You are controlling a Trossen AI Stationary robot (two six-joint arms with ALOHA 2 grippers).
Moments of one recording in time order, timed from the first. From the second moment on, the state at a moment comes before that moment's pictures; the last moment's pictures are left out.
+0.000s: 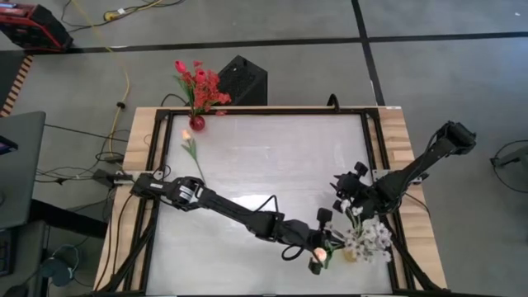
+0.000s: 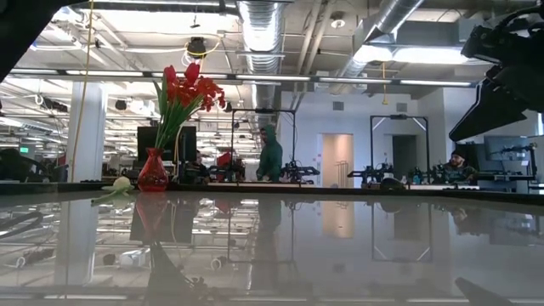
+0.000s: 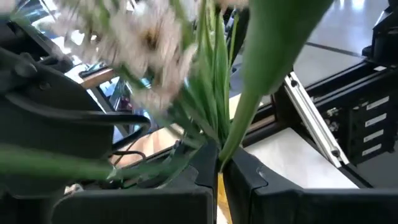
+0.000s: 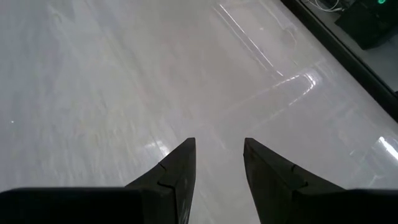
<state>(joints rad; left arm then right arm) -0.34 2.45 2.08 0.27 -0.20 0.33 0.60 1.06 0.54 -0.79 0.89 0.91</state>
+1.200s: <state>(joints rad) -0.35 2.45 2.30 -0.19 -0.20 0.26 0.64 1.06 0.66 -1.17 0.00 0.94</state>
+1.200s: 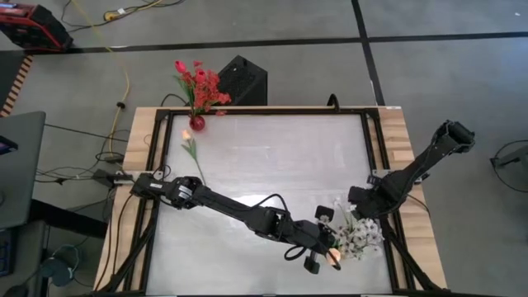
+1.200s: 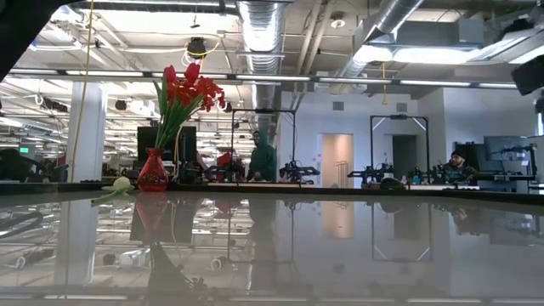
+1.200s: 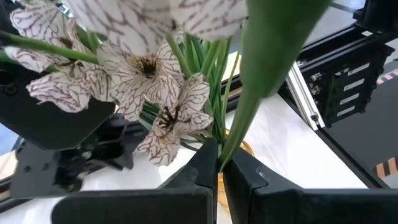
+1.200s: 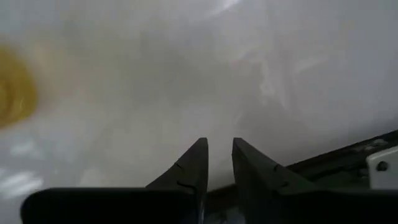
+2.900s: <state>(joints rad) -0.36 2.45 2.30 -0.22 -0.20 0.24 1.20 1.40 0.66 -0.34 0.38 1.36</state>
